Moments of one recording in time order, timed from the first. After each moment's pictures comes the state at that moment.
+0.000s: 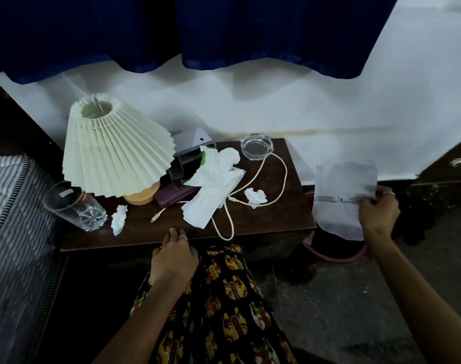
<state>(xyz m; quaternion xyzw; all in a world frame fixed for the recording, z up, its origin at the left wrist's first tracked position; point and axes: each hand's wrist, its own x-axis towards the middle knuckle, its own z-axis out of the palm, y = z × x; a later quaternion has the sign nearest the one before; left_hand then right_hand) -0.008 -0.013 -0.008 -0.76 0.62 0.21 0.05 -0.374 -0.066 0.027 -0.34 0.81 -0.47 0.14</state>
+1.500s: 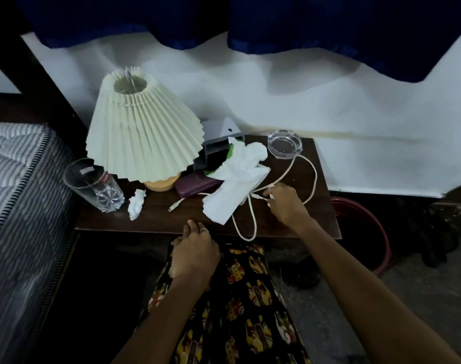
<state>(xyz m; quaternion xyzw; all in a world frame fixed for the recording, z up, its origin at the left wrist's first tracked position) -0.013 -0.019 -0.018 -0.75 0.62 0.21 0.06 -0.209 -0.143 -0.032 -0.73 0.65 -0.06 0.21</state>
